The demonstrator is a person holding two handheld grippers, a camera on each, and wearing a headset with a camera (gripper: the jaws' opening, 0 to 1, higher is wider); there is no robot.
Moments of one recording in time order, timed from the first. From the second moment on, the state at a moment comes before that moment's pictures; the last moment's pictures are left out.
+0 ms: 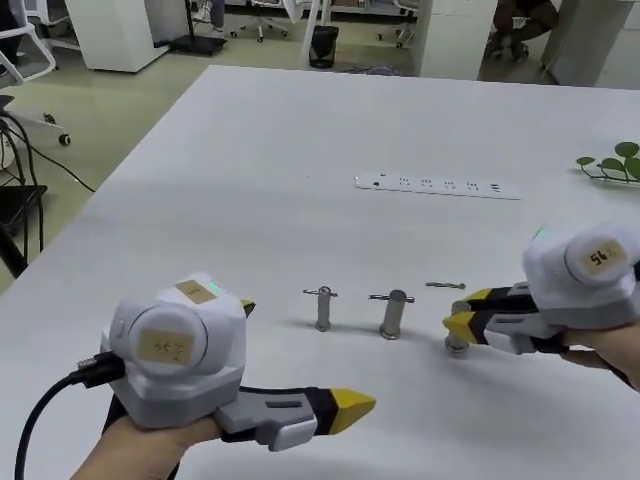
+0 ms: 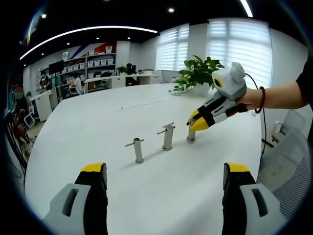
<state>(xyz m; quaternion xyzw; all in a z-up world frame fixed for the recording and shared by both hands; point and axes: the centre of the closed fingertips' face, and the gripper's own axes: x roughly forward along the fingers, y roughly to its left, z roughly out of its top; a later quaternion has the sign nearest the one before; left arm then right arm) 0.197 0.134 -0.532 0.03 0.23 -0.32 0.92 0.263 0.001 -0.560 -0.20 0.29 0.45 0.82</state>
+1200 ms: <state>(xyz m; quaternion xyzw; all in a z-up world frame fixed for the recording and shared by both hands) 0.195 0.131 -0.535 0.05 0.23 -0.32 0.92 0.224 0.066 -0.571 -0.20 0.27 0.54 0.77</state>
